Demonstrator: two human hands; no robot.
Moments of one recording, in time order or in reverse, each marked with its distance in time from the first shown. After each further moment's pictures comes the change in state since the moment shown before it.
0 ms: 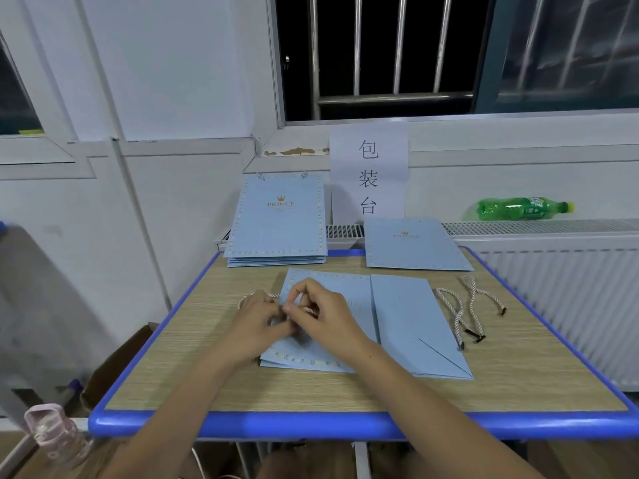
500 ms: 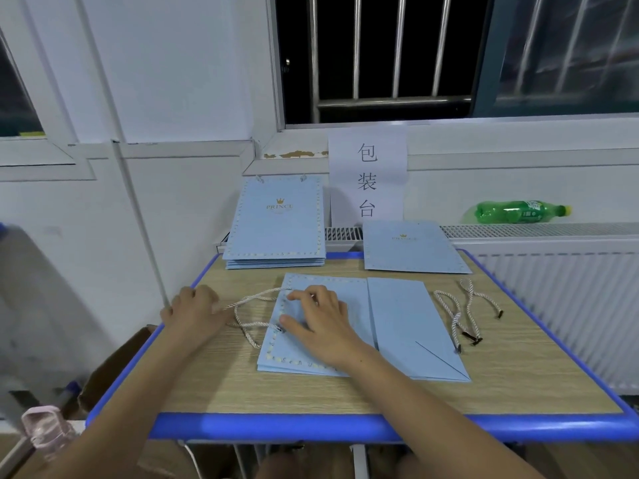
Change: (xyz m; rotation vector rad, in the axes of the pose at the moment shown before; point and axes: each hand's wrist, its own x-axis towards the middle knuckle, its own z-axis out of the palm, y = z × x) left_hand 0.009 -0.052 -0.041 0.365 0.265 -0.510; right_hand 0.000 0.010 0.005 -0.498 -0.151 0.143
